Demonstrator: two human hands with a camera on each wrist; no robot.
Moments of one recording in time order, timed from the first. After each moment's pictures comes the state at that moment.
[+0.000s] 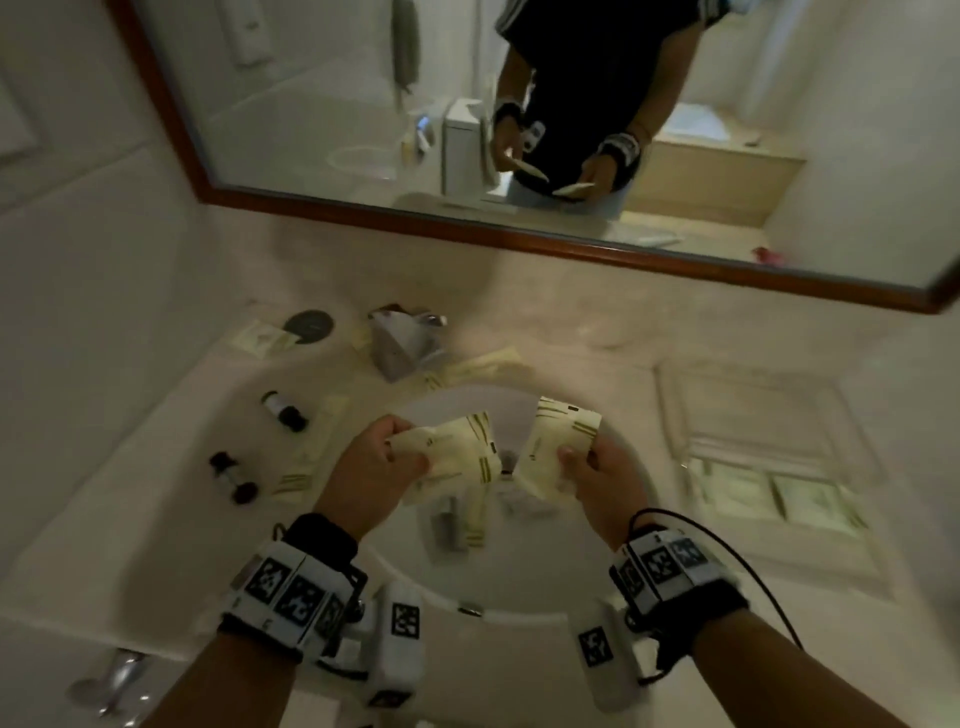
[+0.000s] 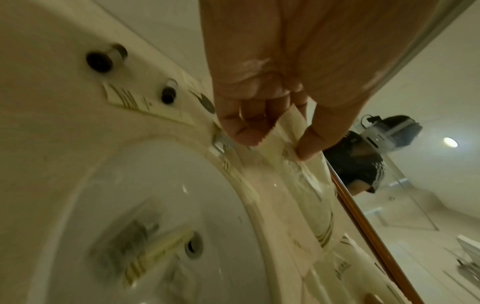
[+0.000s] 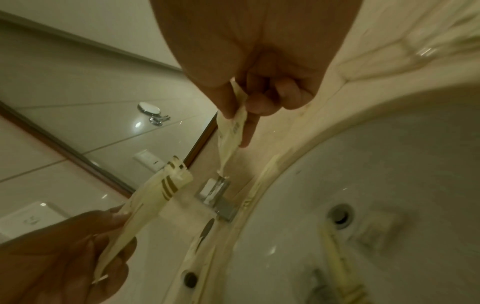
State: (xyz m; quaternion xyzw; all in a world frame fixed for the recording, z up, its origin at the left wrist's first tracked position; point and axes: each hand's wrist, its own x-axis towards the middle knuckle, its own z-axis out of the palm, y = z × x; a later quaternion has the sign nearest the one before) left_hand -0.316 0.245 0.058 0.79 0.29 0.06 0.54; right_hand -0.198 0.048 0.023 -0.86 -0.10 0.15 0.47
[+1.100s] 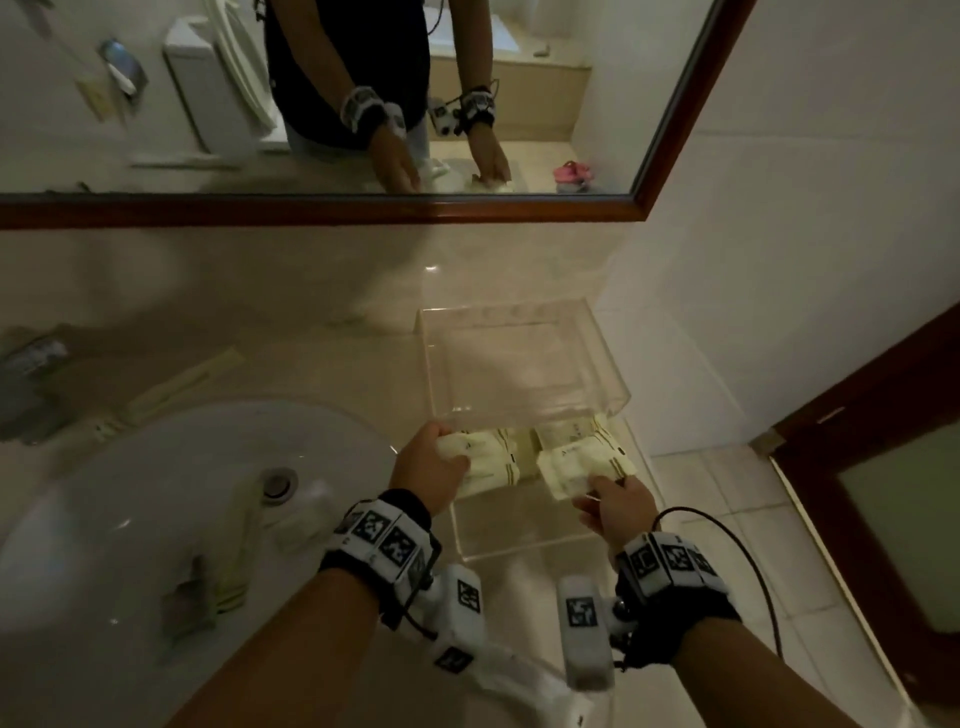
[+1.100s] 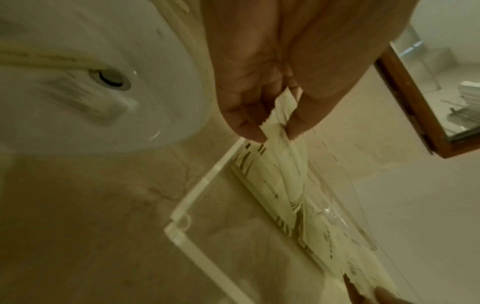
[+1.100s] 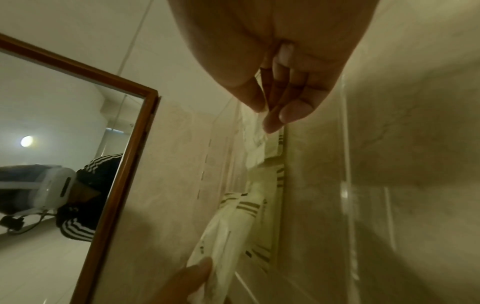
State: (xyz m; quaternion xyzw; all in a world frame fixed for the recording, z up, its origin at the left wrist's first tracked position) left_hand -0.088 -0.024 -0.036 0.84 0.19 -0.11 0.50; right_hand -0.080 -0.229 -0.057 -0.69 0.34 0.12 0.63
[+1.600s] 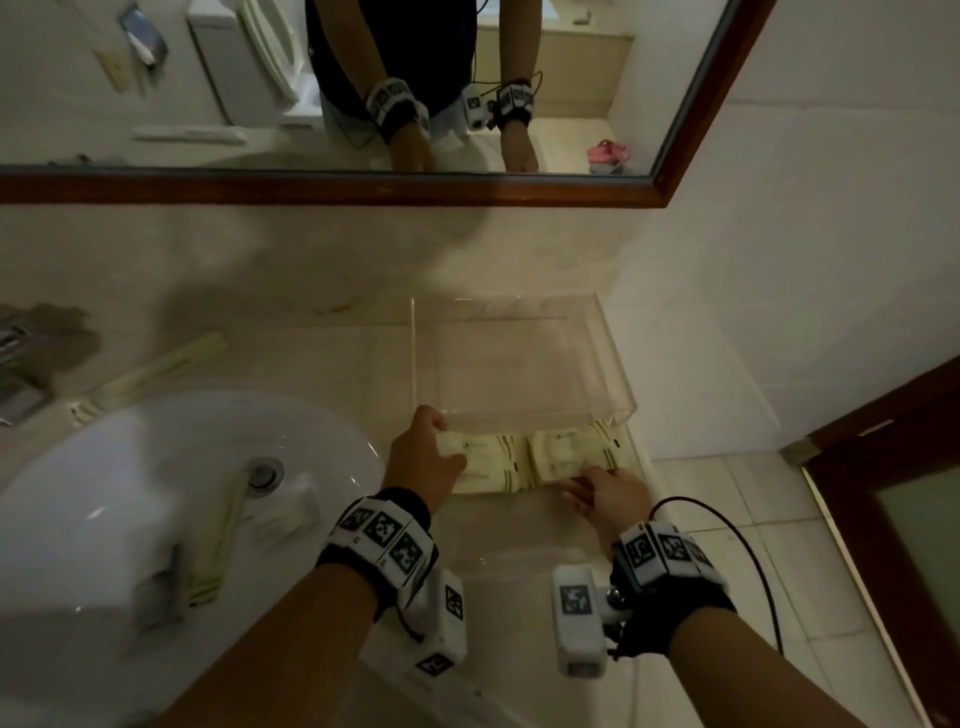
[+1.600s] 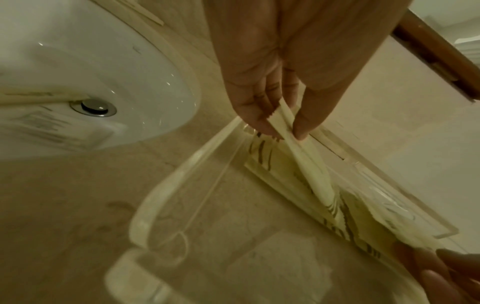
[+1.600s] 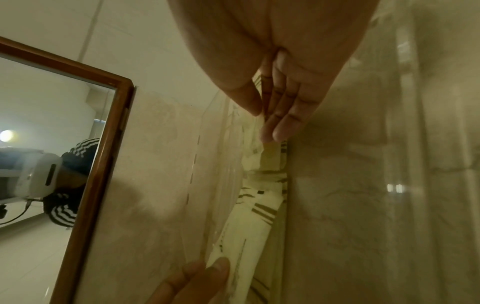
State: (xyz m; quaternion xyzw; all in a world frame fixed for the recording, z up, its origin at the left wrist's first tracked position) left_hand -0.063 -0.047 -0.055 0.86 0.20 -0.06 0.46; right_hand -0.035 -0.241 -0.072 -0.60 0.34 0.15 0.71
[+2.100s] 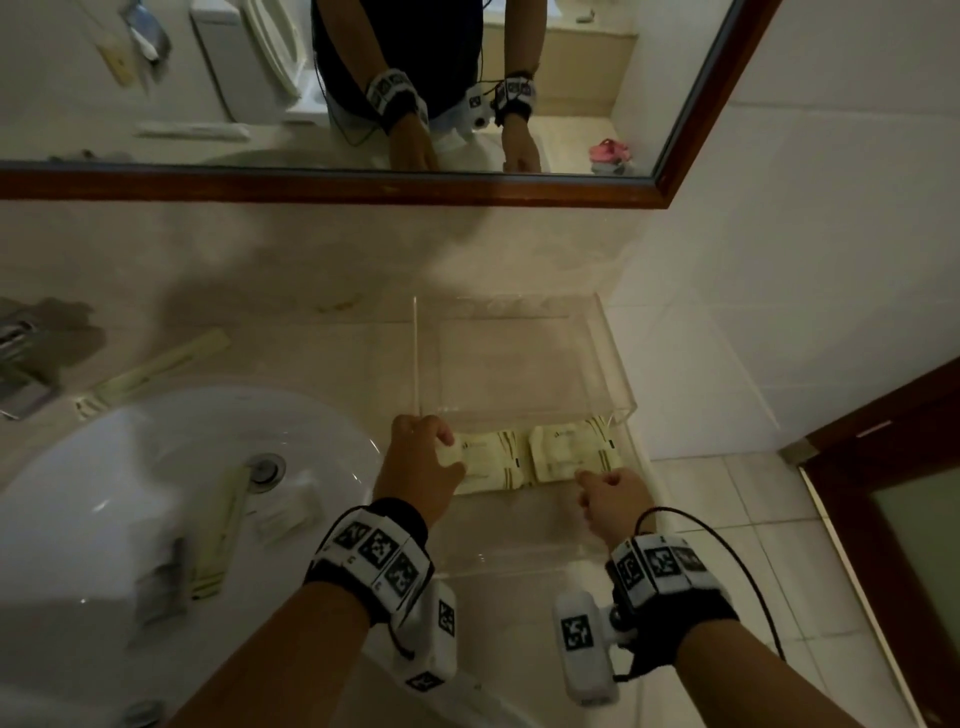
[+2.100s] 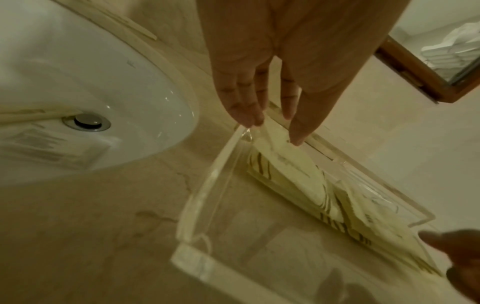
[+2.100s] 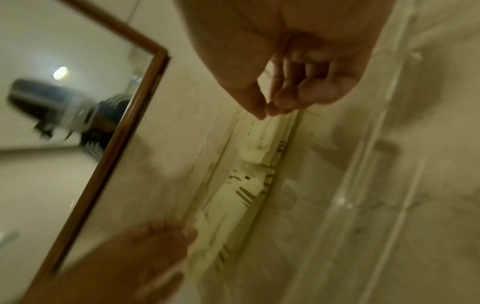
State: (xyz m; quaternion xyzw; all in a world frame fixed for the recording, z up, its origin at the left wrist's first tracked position) left_hand -0.074 -0.044 -0.056 0.90 0.17 -0.05 0.40; right_hand -0.046 -0.246 -0.070 -0.81 0.26 0.16 0.50
